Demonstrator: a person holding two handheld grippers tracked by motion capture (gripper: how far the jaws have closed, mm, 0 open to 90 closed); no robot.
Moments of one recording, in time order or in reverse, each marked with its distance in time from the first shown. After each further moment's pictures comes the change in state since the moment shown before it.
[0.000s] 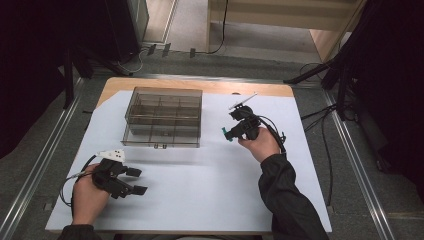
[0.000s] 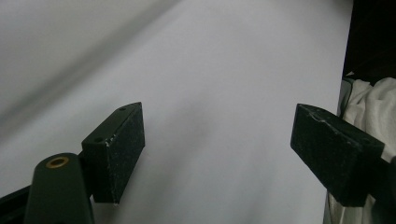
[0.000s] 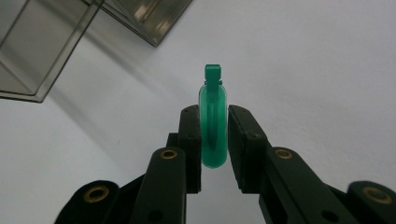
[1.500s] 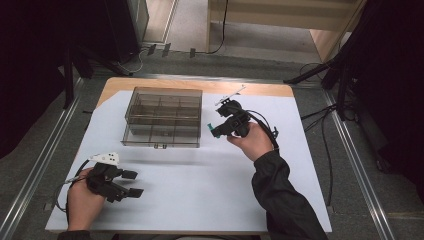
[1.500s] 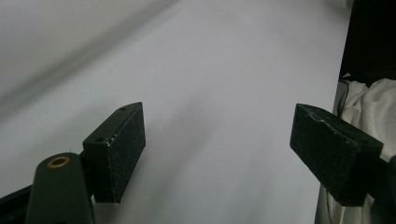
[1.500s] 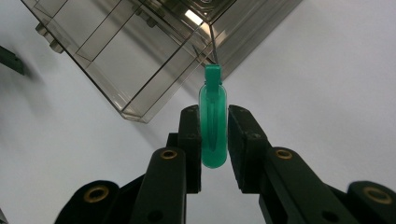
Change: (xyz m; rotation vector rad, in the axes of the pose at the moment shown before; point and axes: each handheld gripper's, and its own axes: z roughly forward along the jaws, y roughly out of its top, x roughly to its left) left arm -0.005 -0.012 -0.009 -0.031 0.018 -0.015; right arm 0.048 0.019 -0.025 -0.050 0.049 -0.124
